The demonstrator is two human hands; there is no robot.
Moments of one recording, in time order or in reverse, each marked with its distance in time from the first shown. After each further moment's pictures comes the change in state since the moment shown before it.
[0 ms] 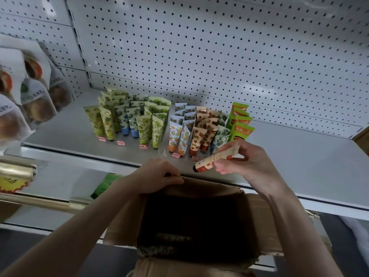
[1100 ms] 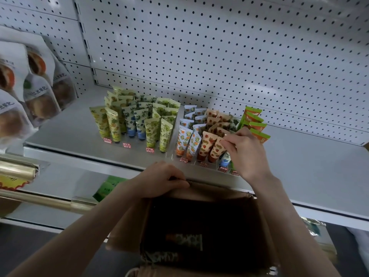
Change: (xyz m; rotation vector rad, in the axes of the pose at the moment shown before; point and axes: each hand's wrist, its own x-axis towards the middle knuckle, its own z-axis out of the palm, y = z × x) left_hand 0.002 -0.019 -0.004 -0.065 0.047 0.043; right_hand 0.070 0.019 0.017 -1.046 0.312 -0.318
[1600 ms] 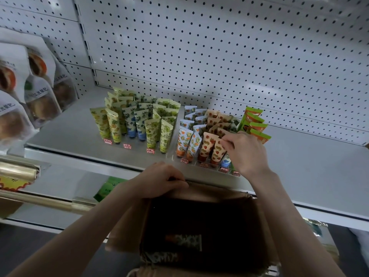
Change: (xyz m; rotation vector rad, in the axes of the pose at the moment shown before) left_hand -0.001 0.000 -0.003 -0.003 -0.006 -0.016; right_hand 0.007 -0.005 -0.001 -0.148 -0.061 0.033
